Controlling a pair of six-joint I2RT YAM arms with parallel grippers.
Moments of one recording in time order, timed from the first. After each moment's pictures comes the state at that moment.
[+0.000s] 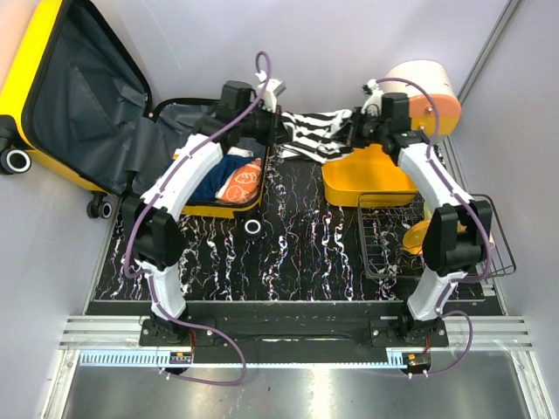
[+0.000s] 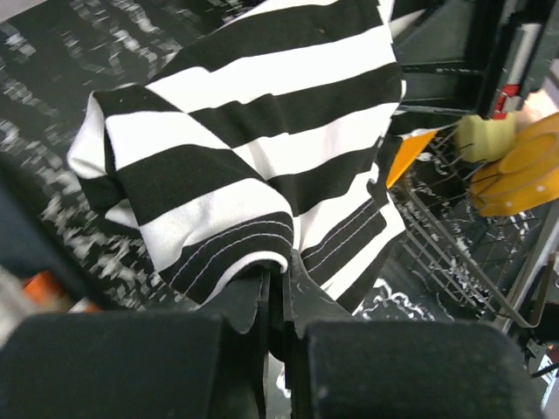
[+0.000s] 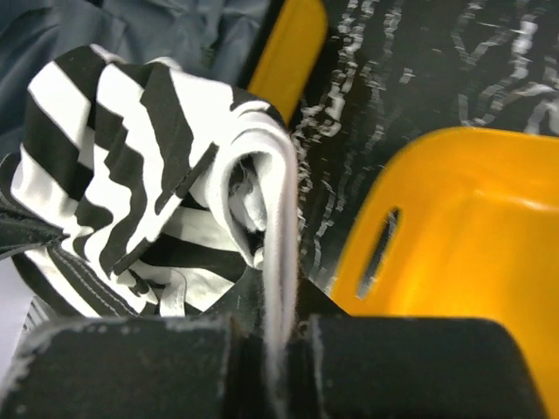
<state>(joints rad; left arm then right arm) -0.39 1.87 1.89 -0.55 0.53 -0.12 0.21 1.82 1.61 -0.25 -0.51 0.39</state>
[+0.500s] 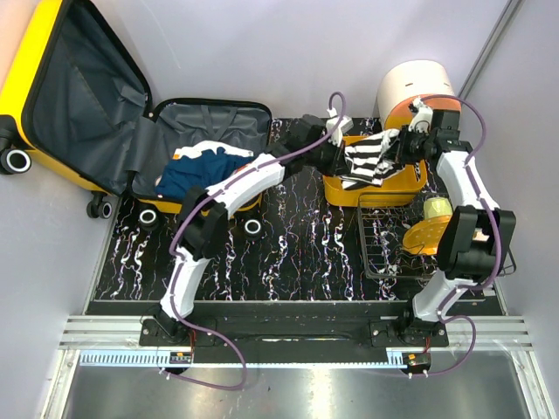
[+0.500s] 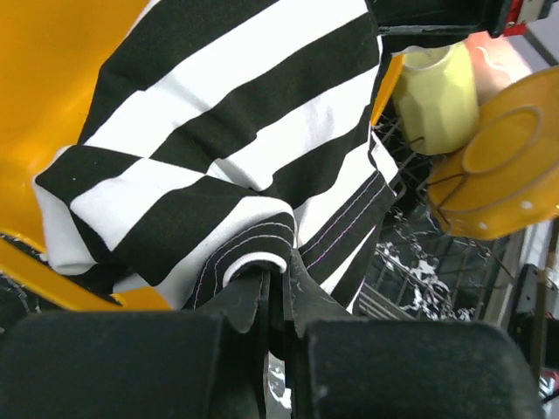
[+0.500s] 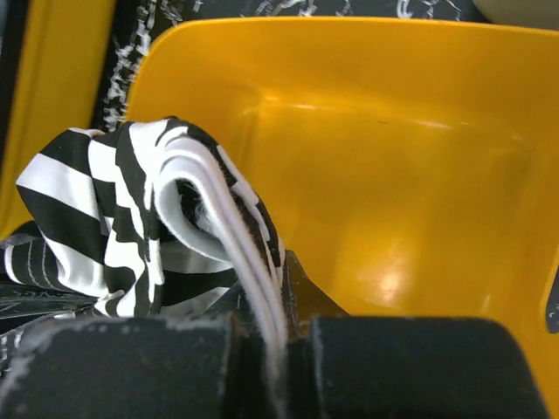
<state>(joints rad) -0.70 2.17 1.99 -0.33 0.47 -0.22 -0.11 1.71 1.46 -0.46 -0.54 0.07</state>
